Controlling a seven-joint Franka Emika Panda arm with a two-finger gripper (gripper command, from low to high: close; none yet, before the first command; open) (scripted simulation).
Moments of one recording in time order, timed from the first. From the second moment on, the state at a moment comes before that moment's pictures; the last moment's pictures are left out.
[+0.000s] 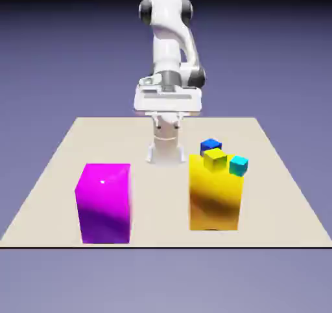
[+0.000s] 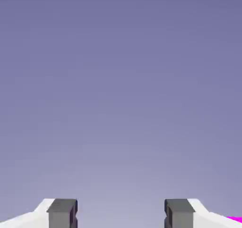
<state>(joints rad) 0.06 -0.54 -0.01 -2.81 -0.03 3.02 0.71</state>
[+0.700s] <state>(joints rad) 0.82 -0.08 -0.10 -2.64 -0.60 2.74 0.18</state>
